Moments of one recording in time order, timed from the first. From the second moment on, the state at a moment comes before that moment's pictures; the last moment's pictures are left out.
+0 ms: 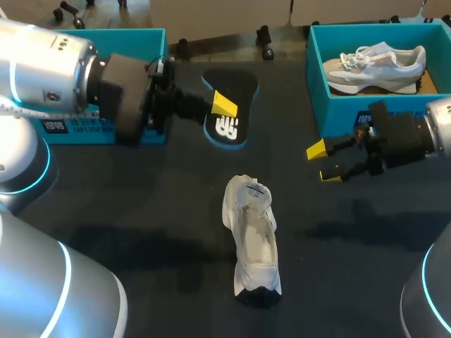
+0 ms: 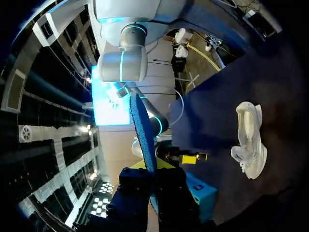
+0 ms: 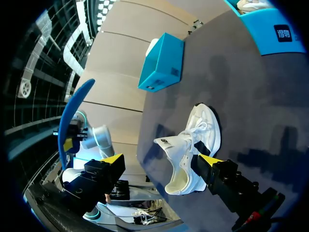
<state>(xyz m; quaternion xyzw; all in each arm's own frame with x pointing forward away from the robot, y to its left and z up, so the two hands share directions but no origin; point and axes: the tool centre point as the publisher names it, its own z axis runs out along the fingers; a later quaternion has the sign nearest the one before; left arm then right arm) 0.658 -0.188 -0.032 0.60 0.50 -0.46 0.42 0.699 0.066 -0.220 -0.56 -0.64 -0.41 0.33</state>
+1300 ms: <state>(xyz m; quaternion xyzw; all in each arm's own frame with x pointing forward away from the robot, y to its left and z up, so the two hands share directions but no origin) 0.690 -0.216 -0.146 0.61 0.42 -0.39 0.55 0.699 0.066 -0.220 -0.56 -0.64 -0.41 0.33</state>
